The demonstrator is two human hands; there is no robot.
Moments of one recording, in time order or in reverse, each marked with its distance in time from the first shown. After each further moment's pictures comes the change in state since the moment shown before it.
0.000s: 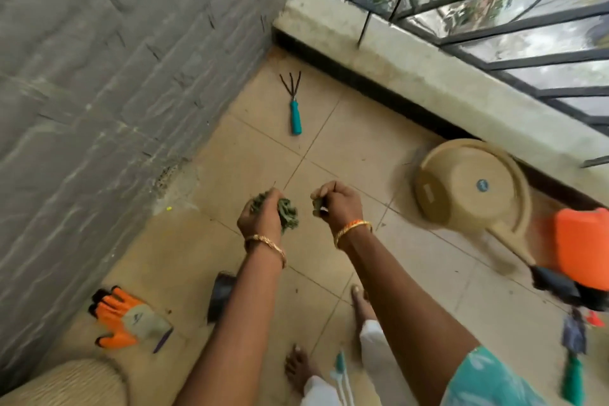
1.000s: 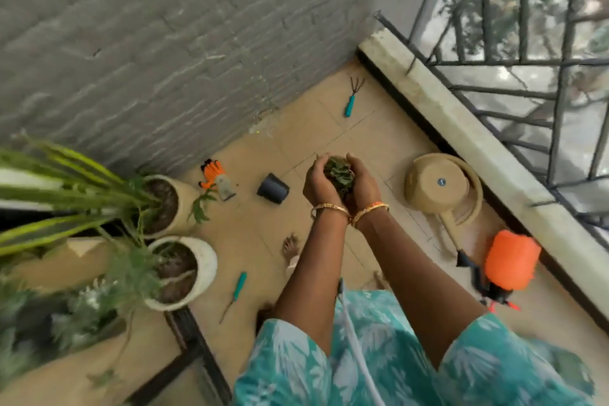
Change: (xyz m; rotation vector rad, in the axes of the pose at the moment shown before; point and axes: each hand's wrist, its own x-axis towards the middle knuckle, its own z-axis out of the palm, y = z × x) left_hand -0.434 0.023 -0.051 -0.613 0.065 -0.051; right_hand -0.383 -0.135 -0.126 -0.013 -0.292 0.184
